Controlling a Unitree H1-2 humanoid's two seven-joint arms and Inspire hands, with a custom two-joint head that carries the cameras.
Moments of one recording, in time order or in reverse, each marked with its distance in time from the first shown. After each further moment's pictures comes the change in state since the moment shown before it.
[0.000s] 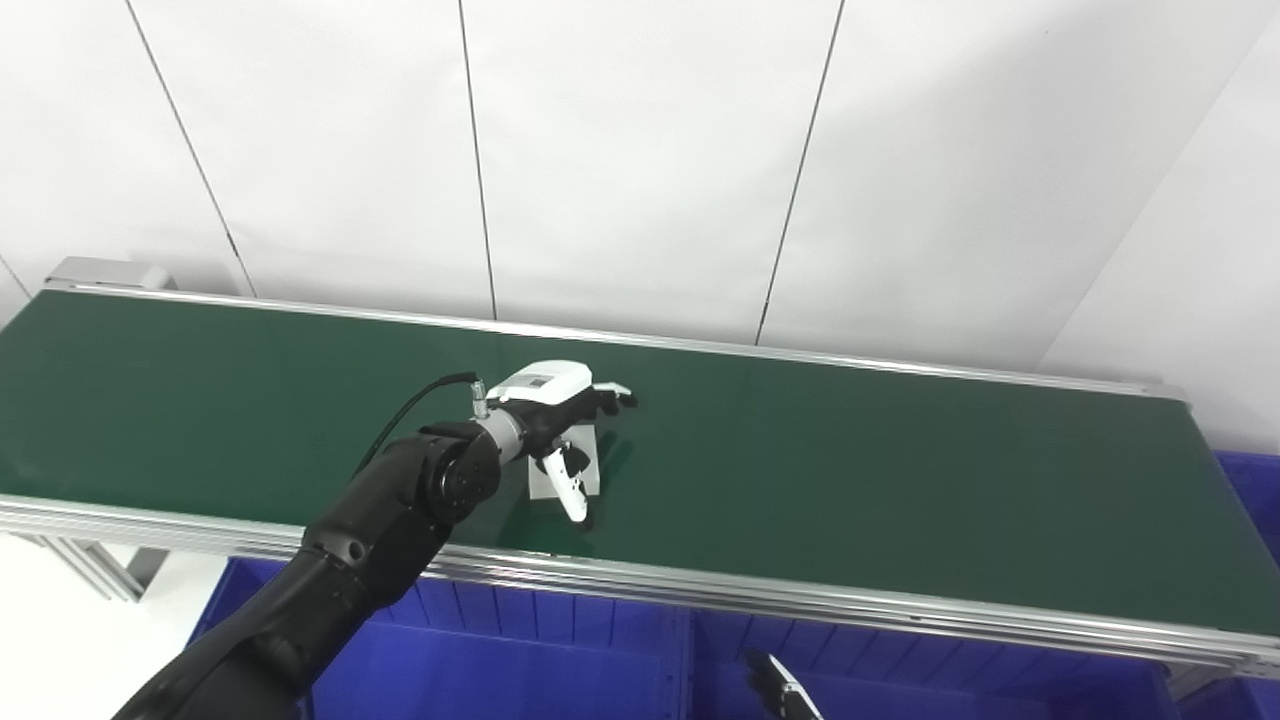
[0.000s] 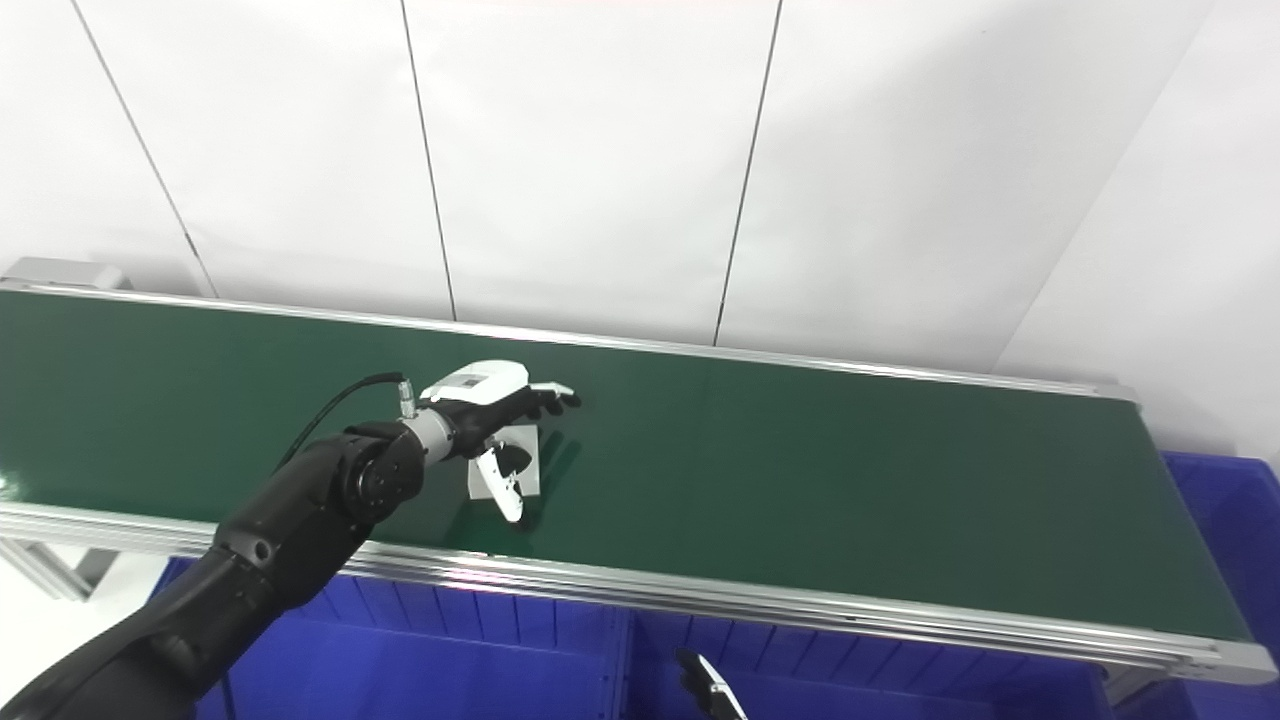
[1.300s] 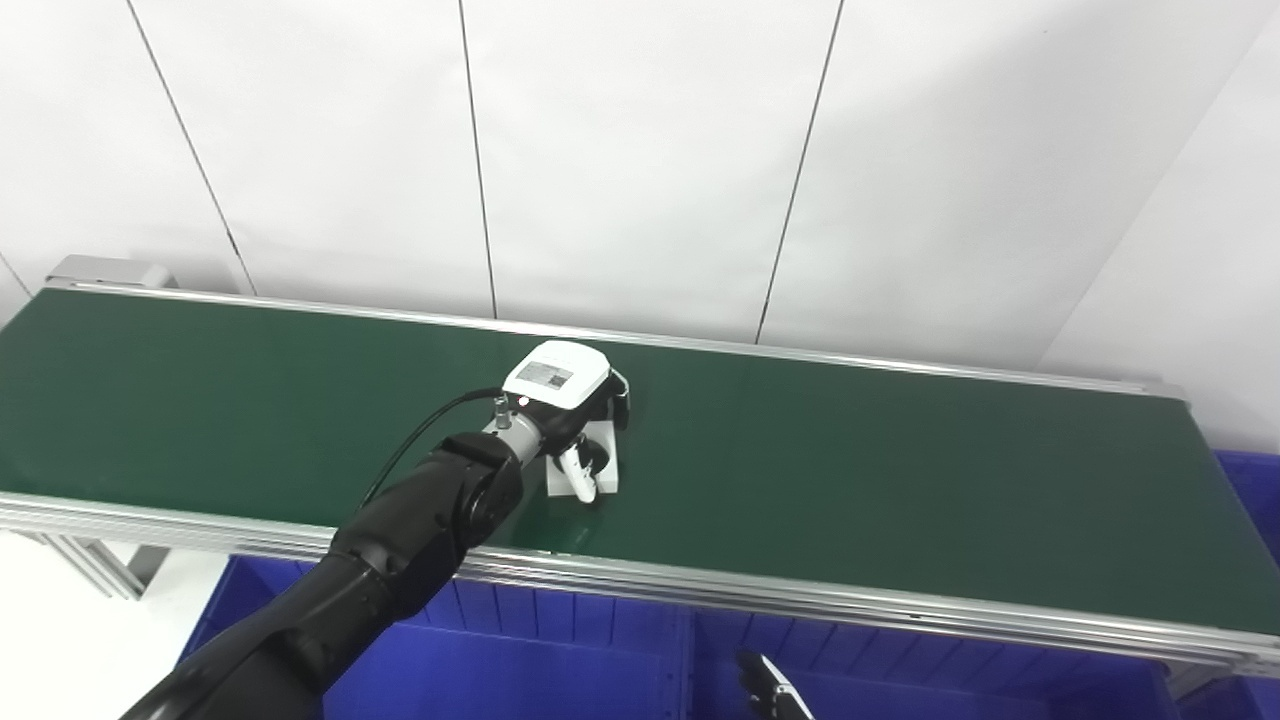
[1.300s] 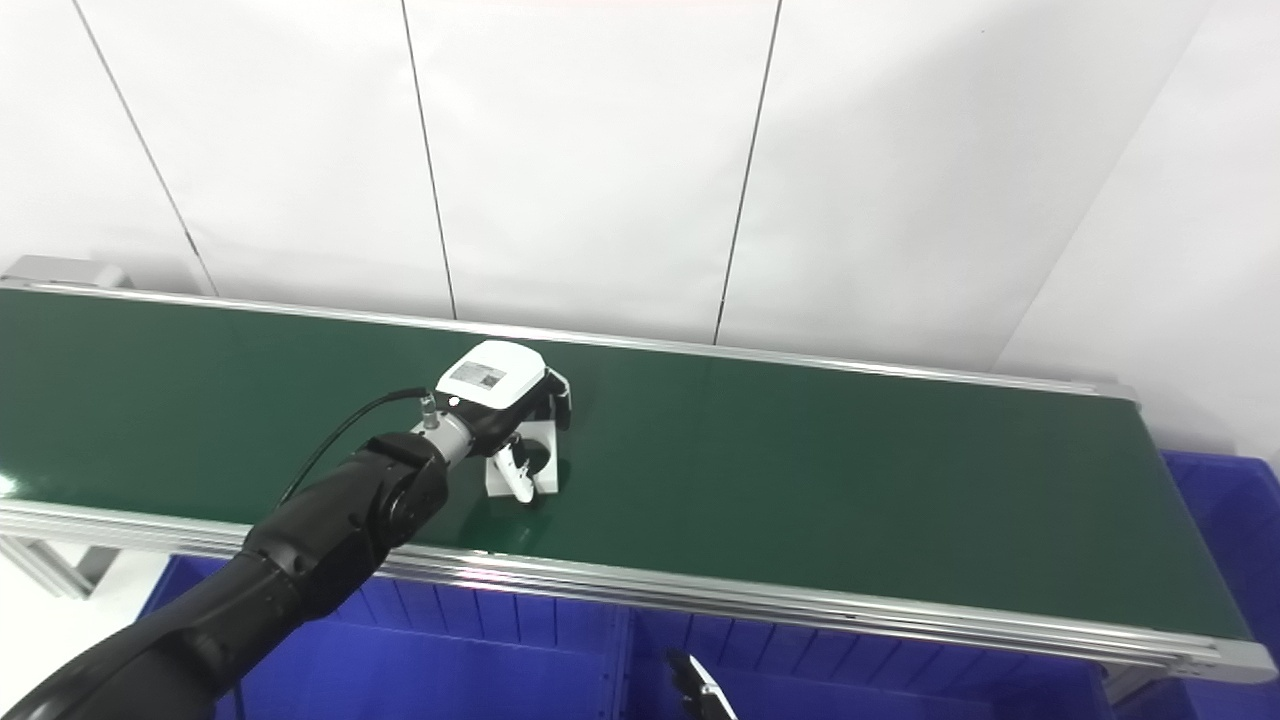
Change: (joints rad) left arm -0.025 -0.028 -0.090 0.064 0.139 -0.007 0.328; right arm 0.019 0.006 0.007 -0.035 -0.003 0.000 0.009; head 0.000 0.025
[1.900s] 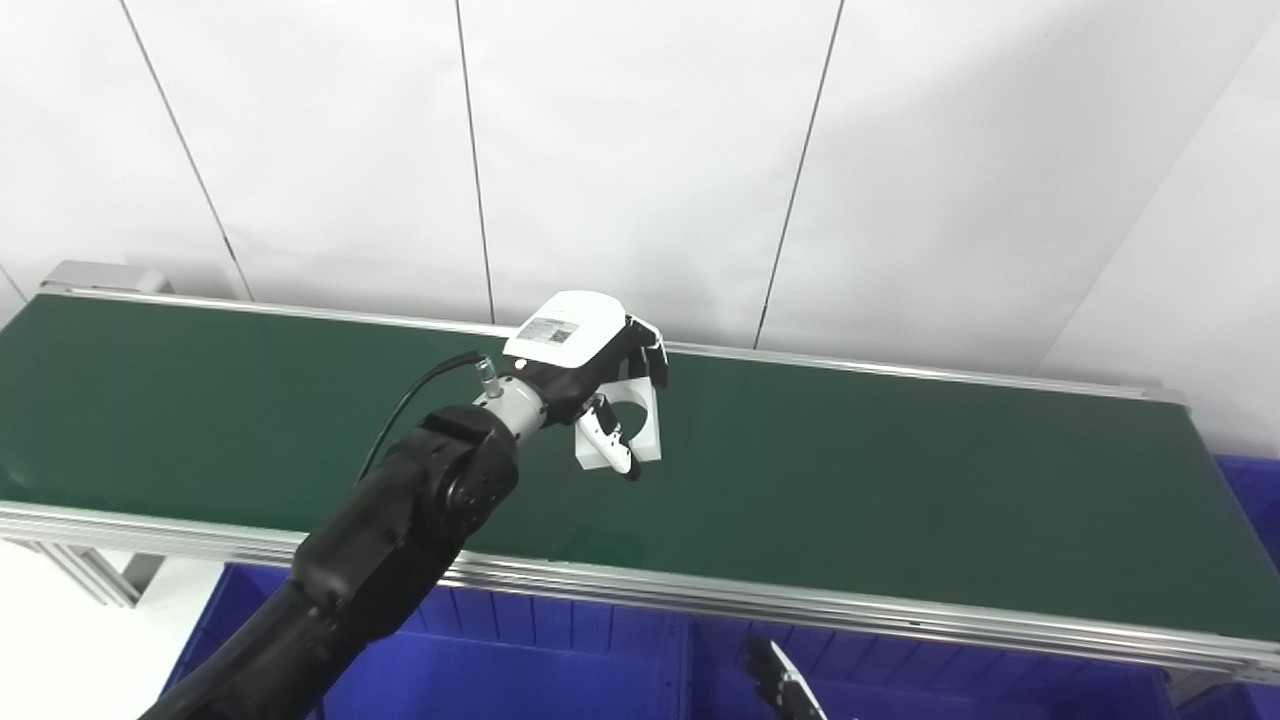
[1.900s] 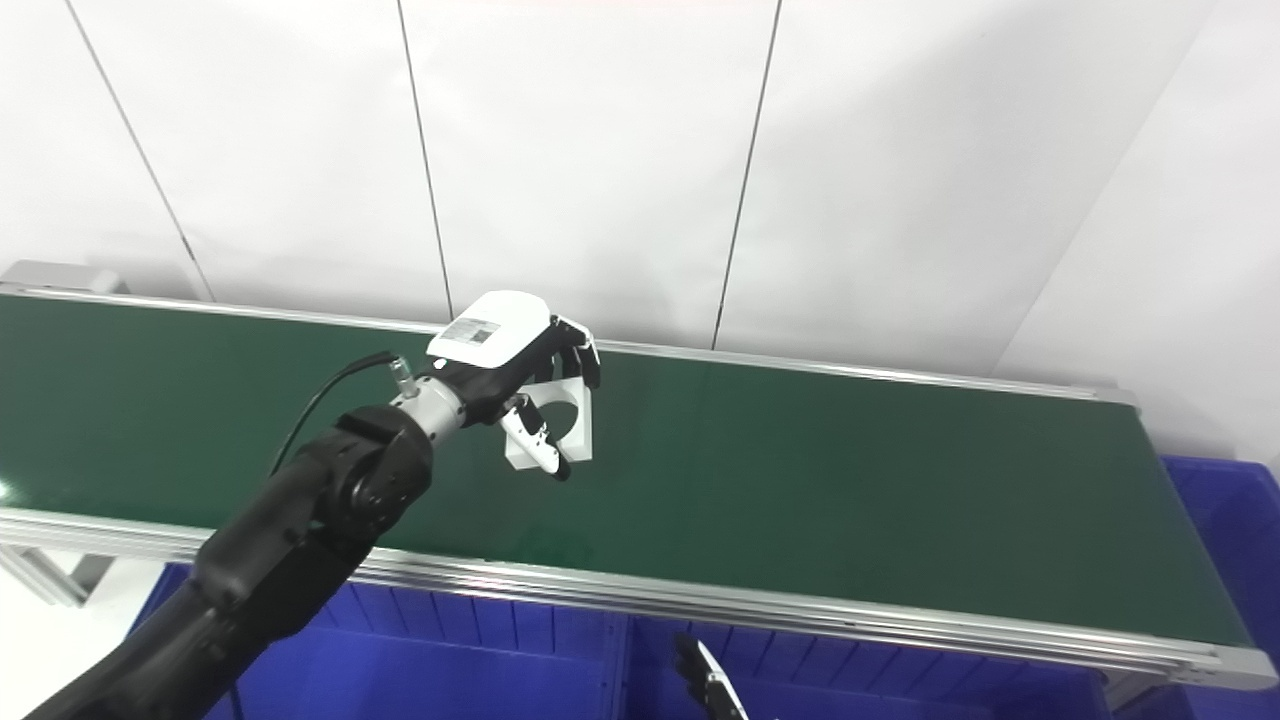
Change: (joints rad) left arm 0.158 0.056 0.138 -0.635 -0.087 0.118 -0.270; right arm 0.002 0.006 -0.019 -0.042 0.010 0.000 0.023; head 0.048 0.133
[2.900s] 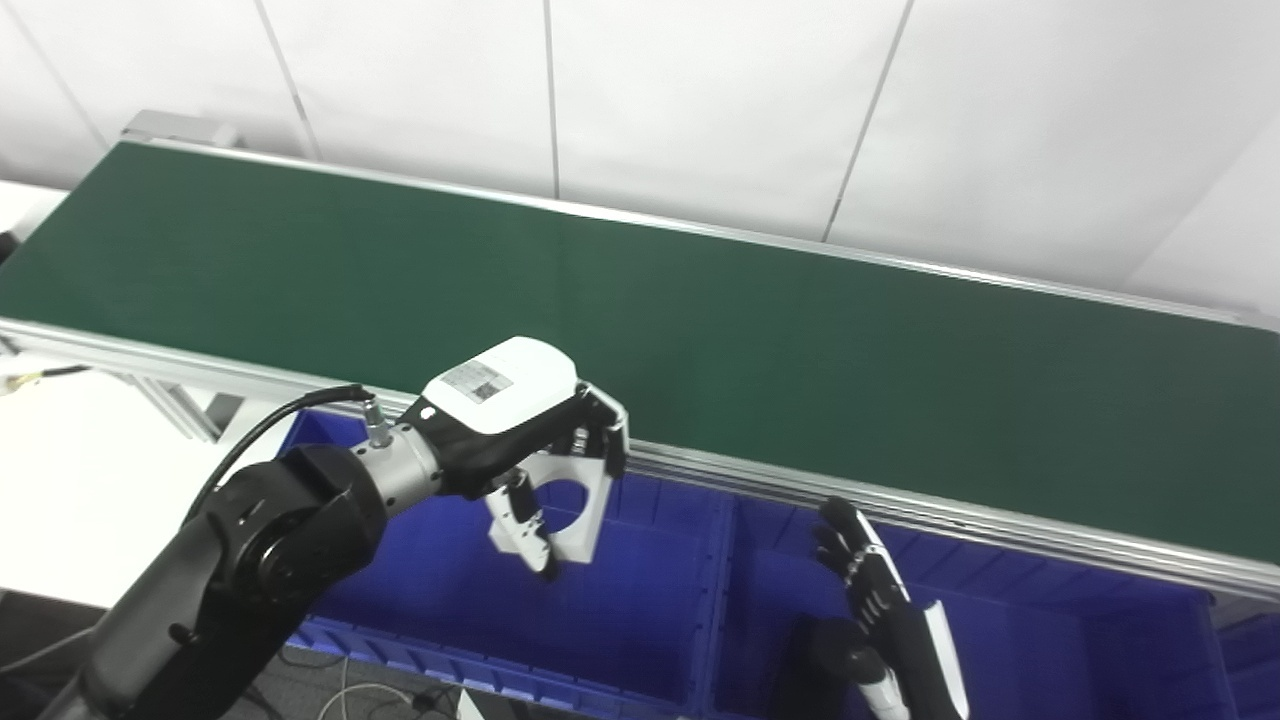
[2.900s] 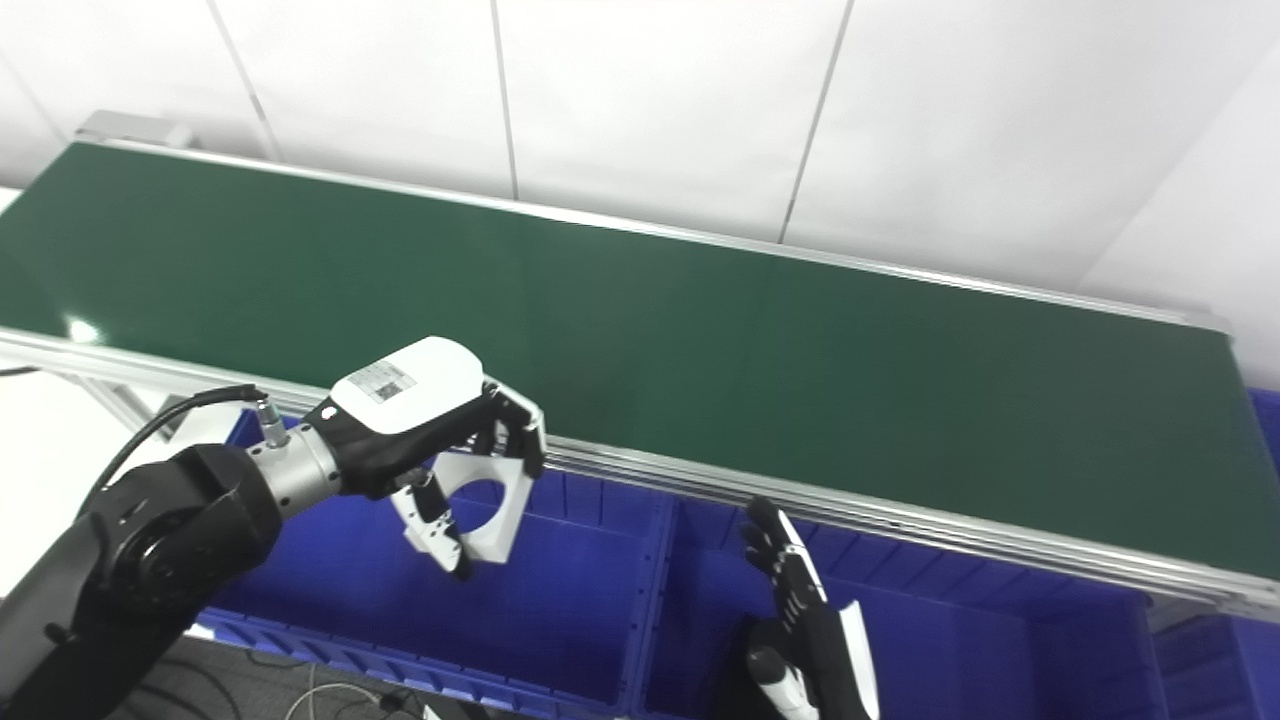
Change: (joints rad) left arm 0.458 0.225 0.130 -0.540 -0.055 -0.035 -0.367; right arm 0.048 -0.017 -0.119 -0.165 0.026 0.000 0.133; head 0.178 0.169
